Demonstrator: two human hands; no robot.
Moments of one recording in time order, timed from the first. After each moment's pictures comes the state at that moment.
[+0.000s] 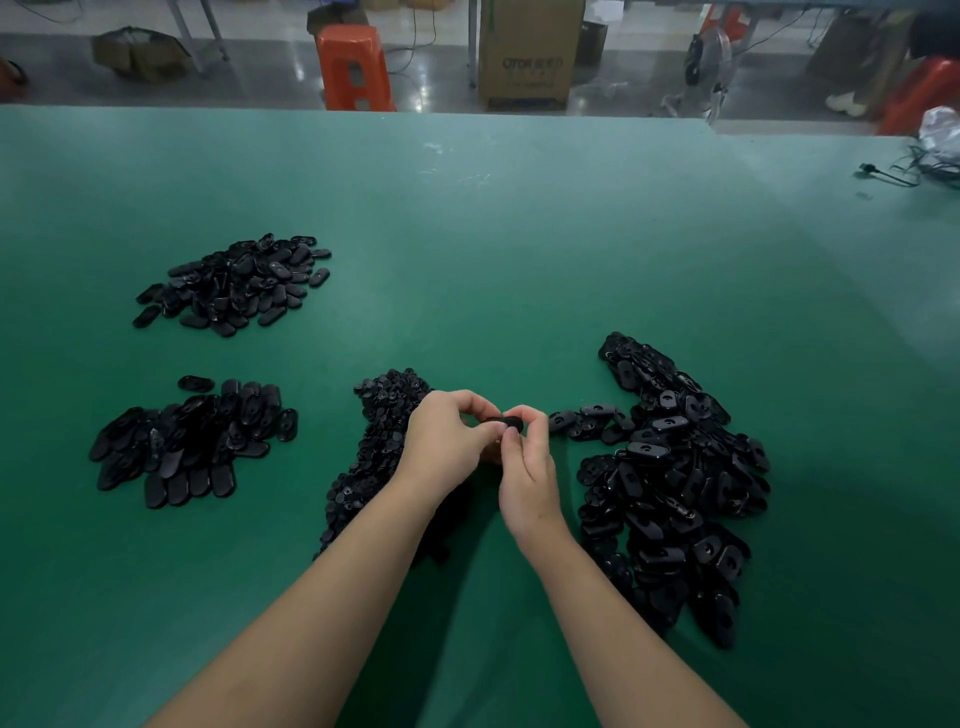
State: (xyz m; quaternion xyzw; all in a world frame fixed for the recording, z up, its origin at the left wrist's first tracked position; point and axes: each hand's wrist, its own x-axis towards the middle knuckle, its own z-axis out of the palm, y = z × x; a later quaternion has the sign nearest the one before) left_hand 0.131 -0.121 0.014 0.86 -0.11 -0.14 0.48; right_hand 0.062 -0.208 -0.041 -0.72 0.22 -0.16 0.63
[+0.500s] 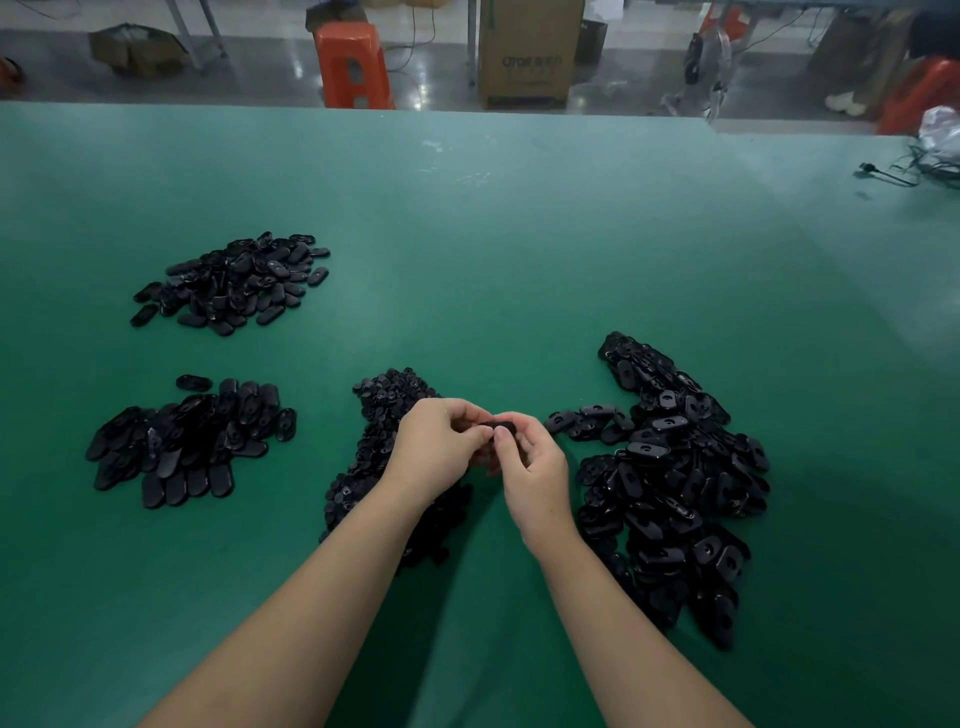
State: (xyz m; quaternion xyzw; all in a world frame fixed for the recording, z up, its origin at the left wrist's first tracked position) left_hand 0.134 -0.111 0.007 0.83 -0.10 -0.19 0.52; right_hand 0.062 -0.216 -0.048 -0.68 0.22 -0.17 0.68
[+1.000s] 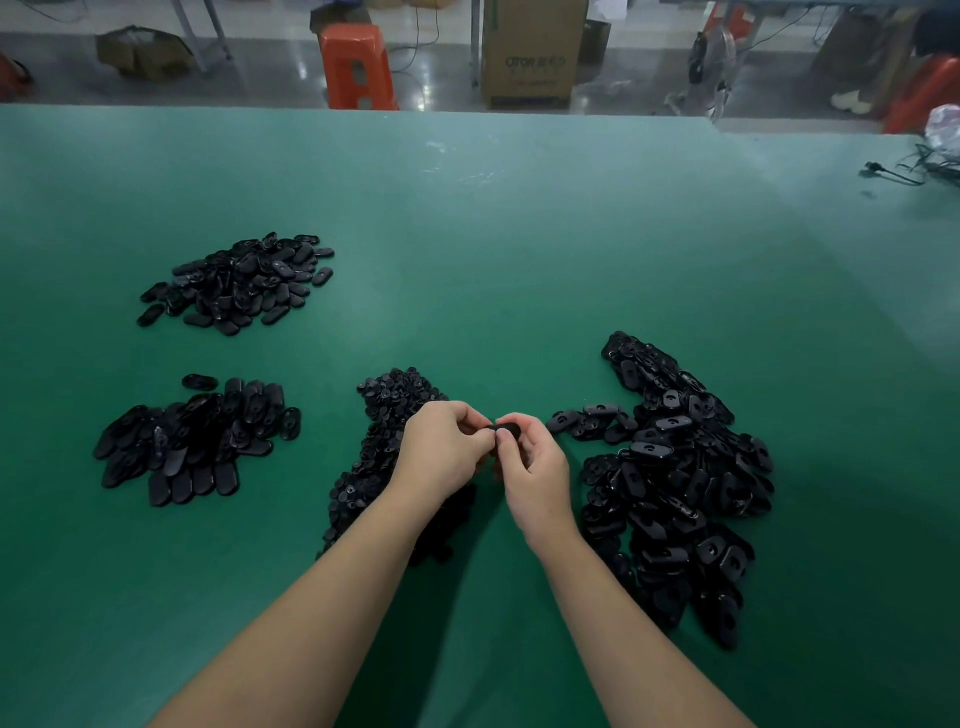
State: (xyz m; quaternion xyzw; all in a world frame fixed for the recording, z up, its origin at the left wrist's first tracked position) left_hand 0.129 -0.116 0.010 0.88 -0.09 -0.16 0.43; right_hand 0.063 -0.216 -0.052 -0.70 0.21 -0.17 0.65
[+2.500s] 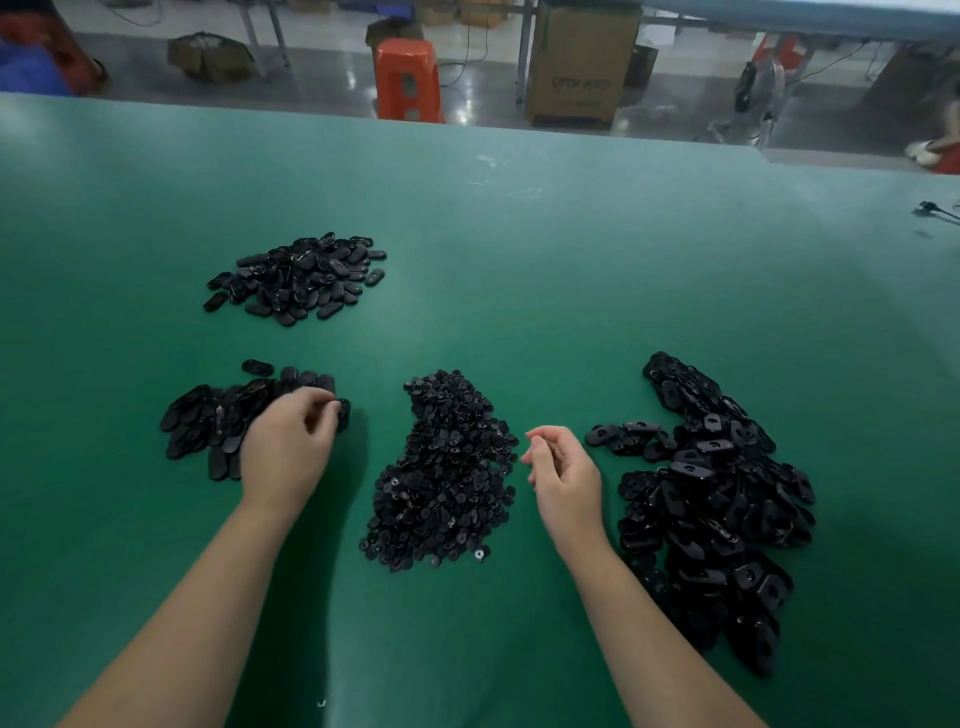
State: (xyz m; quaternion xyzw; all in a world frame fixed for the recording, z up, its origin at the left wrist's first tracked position) left_hand 0.182 0.063 -0.022 0.94 -0.05 0.14 0.30; right_hand 0.061 -0.207 -0.044 -0.77 0.21 -0.15 0.58
